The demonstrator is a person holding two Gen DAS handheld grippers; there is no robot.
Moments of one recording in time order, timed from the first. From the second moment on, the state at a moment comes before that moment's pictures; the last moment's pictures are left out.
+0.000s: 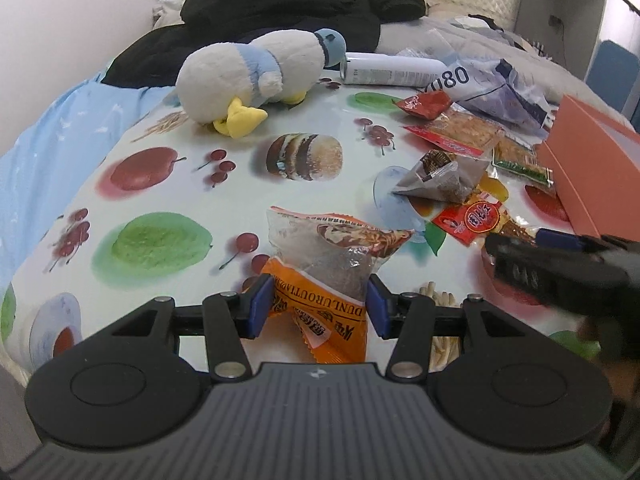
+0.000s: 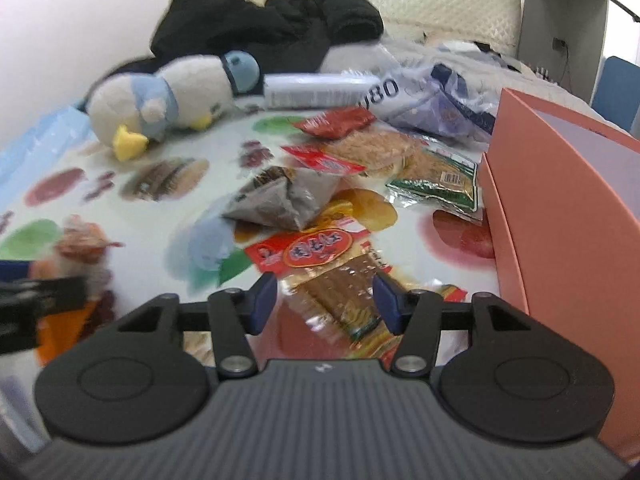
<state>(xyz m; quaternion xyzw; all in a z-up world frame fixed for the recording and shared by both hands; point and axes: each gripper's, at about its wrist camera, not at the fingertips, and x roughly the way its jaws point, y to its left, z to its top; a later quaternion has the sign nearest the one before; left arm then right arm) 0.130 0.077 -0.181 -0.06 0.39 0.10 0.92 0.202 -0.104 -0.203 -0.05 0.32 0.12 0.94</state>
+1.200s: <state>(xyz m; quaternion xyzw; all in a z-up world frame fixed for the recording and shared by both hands) 0.118 0.075 -0.181 -0.10 0.39 0.08 0.91 0.209 -0.125 -0.198 0.00 0.43 0.19 0.88</state>
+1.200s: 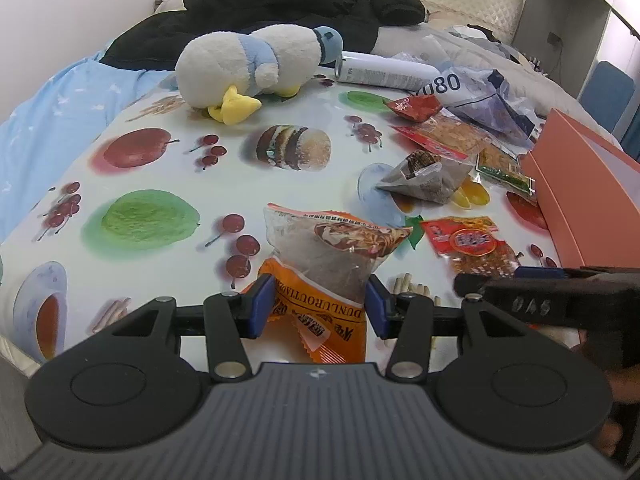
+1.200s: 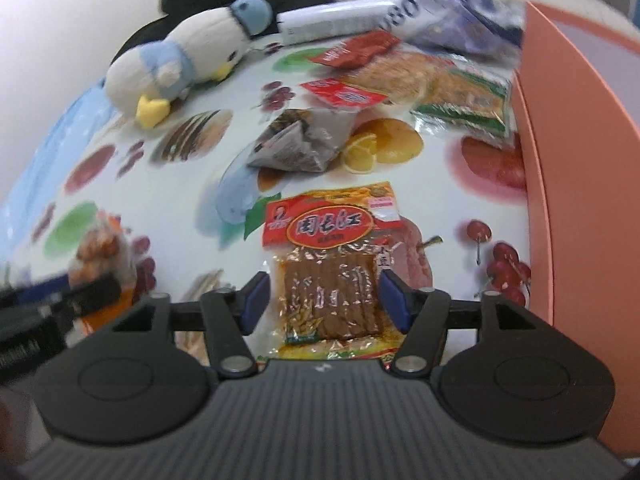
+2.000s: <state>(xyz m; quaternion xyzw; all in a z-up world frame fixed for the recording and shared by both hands) 0.111 0.059 -0.161 -0.12 0.39 0.07 0.91 0.188 -0.134 -0.193 -0.03 0.40 0.22 0.89</state>
